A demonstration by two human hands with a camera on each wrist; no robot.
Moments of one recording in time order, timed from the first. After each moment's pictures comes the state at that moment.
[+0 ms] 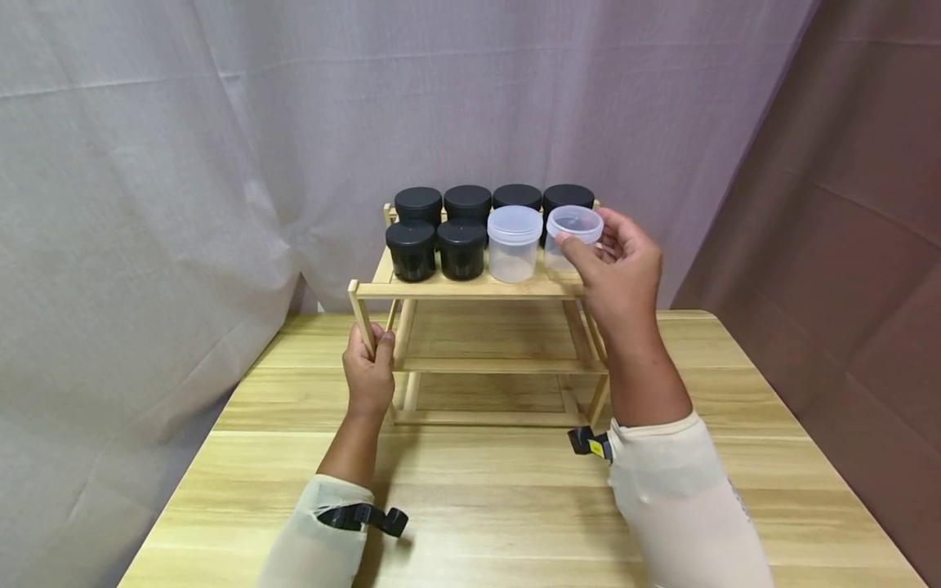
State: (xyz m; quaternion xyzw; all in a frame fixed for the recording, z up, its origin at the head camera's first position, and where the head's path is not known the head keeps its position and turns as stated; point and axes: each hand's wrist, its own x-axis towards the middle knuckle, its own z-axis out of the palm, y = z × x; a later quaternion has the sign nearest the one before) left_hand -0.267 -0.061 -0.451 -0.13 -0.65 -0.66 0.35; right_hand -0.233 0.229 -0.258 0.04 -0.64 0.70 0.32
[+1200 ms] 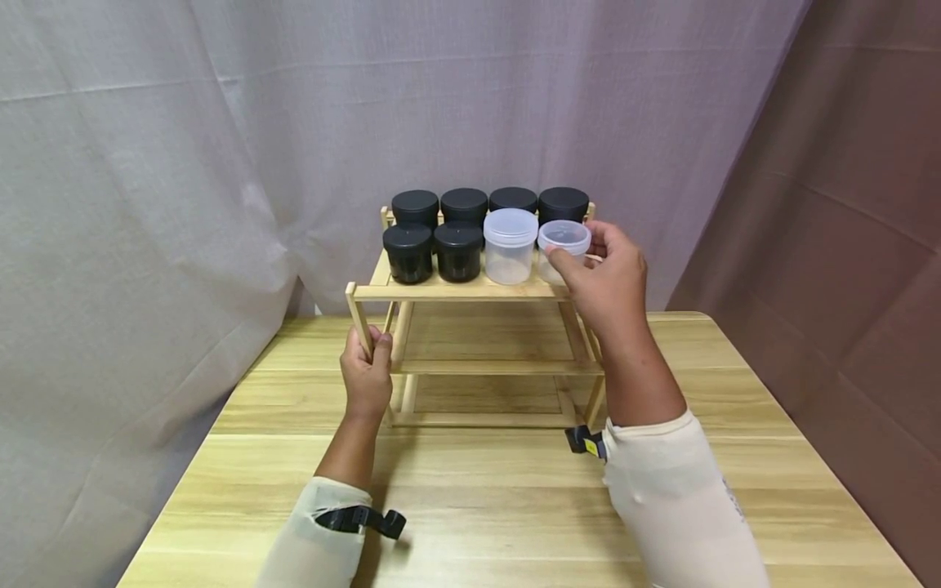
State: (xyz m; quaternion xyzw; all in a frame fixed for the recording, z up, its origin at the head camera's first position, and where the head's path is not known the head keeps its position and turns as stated) left_hand -0.269 -0.060 -0.450 -0.13 -0.64 -0.67 0.35; right_hand -0.229 0.232 -0.258 -0.01 -0.81 0.53 0.26
